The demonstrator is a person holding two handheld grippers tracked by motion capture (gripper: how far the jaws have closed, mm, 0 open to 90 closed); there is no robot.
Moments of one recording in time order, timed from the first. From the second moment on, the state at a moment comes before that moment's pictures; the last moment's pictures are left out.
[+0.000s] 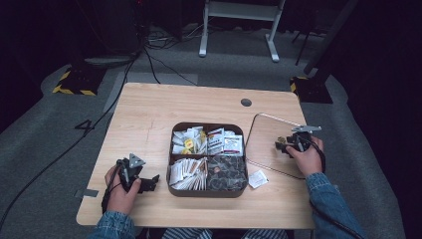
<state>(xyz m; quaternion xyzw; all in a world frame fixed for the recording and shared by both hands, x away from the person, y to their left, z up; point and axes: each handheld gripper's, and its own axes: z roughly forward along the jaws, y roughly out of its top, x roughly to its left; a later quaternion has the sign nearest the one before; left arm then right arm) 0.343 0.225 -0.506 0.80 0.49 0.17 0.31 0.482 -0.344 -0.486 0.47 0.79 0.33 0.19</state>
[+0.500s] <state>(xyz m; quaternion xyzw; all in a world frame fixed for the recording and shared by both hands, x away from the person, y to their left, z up) 0.343 0.225 -0.506 0.80 0.49 0.17 0.31 0.486 -0.341 -0.495 0.45 0.79 0.35 0.21</state>
